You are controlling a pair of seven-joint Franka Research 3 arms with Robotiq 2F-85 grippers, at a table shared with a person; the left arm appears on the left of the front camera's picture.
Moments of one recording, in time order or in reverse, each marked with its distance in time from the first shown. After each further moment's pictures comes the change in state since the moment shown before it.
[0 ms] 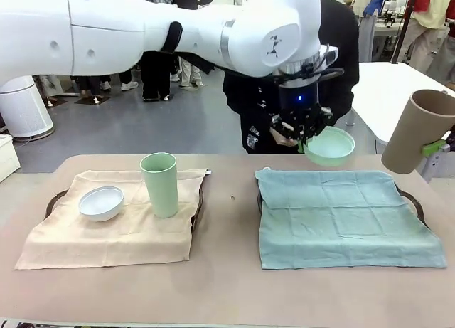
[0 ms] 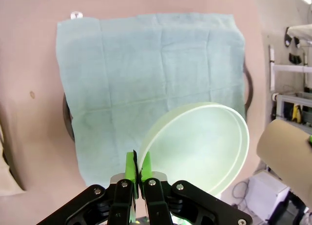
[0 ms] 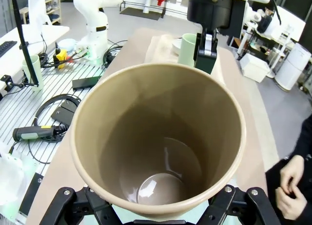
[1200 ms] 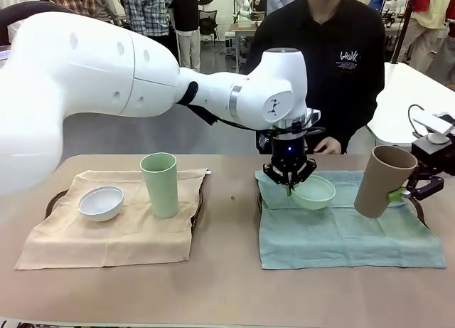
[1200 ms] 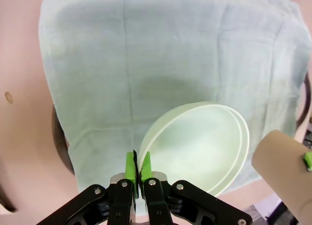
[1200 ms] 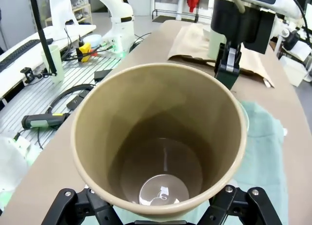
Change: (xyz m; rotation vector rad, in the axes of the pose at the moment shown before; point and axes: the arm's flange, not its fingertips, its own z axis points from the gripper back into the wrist) left arm 0.014 0.029 -0.122 0.064 0.133 0.051; right arm -0.110 -0.025 -0.081 0.187 -0.059 -0.052
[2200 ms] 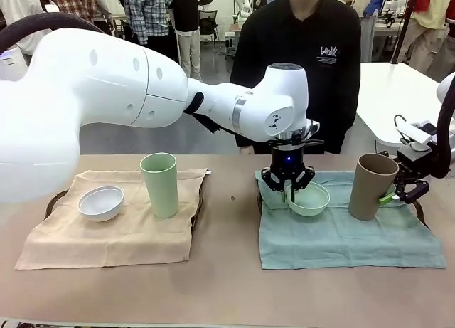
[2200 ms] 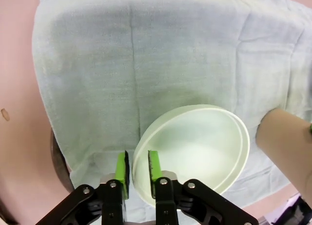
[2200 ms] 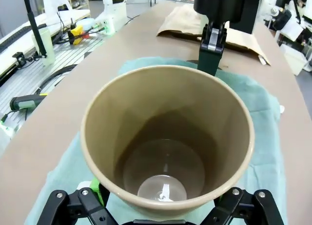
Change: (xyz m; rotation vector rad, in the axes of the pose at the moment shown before) left arm 0.007 0.001 -0.026 0.028 -0.019 -0.009; right arm -0.035 -0.030 -0.005 -0.006 0.056 -0.006
